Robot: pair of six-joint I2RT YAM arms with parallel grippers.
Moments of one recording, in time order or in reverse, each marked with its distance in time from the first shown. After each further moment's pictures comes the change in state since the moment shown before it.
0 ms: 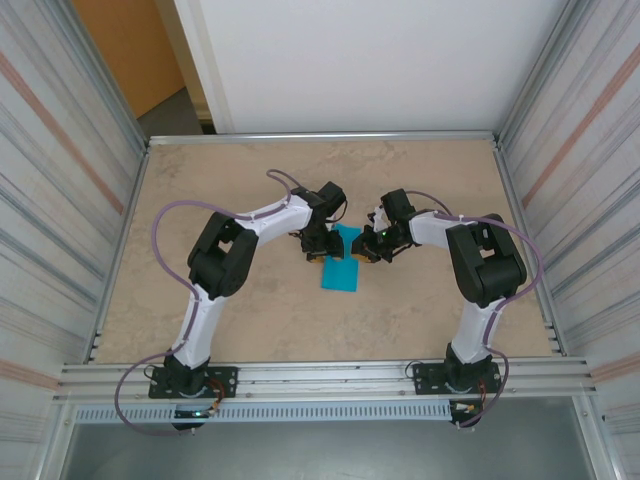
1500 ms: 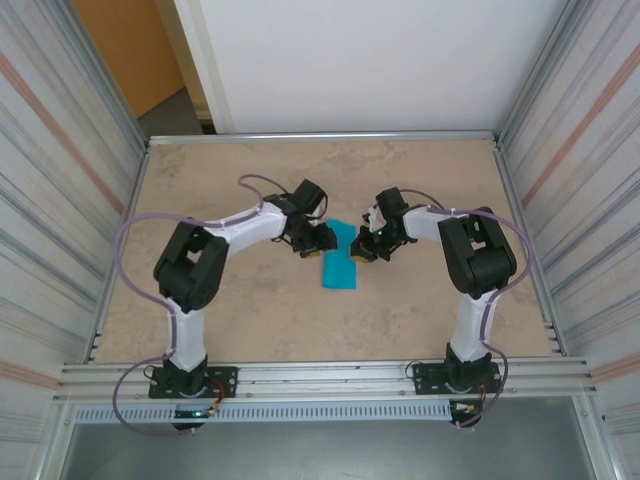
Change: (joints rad) left arm 0.072 -0.293 -0.295 0.312 0.080 -0.084; right arm 0.014 0.098 0.085 -0.085 0.023 -0.092
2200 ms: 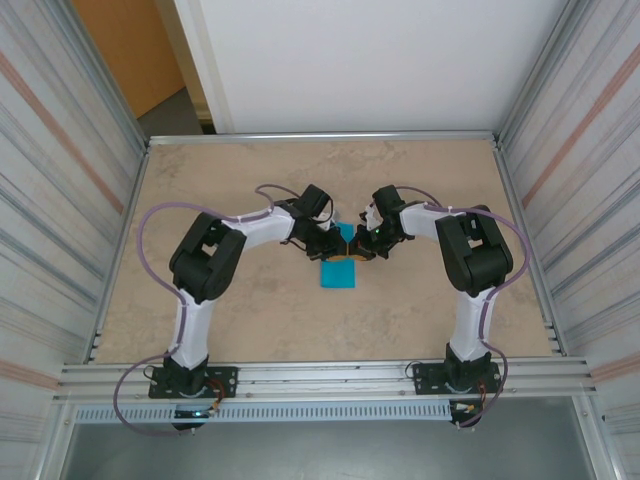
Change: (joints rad) left arm -0.014 0.148 0.023 0.149 0.261 0.034; right arm 0.010 0.022 0.043 -0.050 0.016 -0.030
